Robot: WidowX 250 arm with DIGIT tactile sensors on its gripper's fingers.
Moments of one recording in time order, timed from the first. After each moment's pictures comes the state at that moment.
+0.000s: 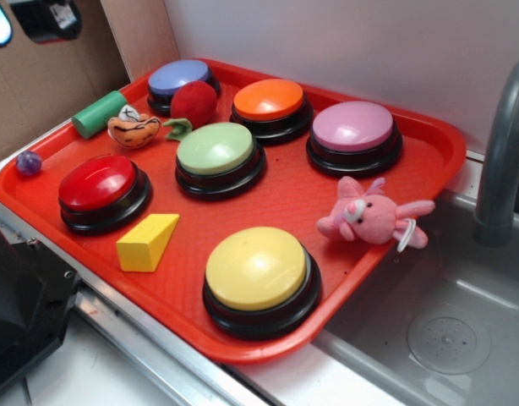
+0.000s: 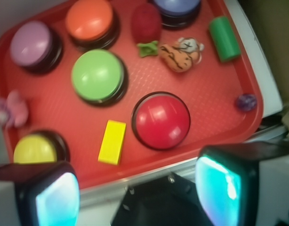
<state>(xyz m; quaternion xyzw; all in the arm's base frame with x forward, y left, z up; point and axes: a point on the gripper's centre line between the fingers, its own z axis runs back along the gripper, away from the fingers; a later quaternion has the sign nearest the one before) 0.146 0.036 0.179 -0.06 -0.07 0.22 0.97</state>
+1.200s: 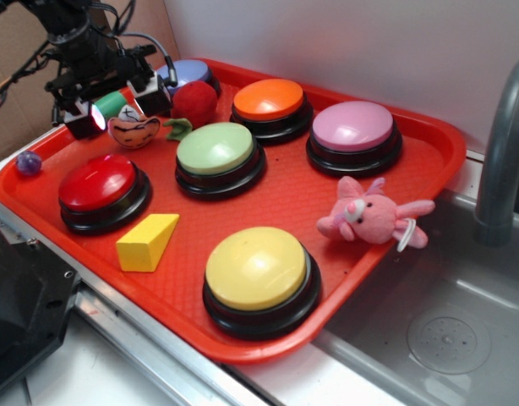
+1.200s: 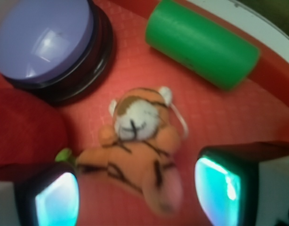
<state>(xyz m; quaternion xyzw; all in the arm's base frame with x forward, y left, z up) 0.225 0.111 0.042 -0.02 -0.13 0.46 0.88</state>
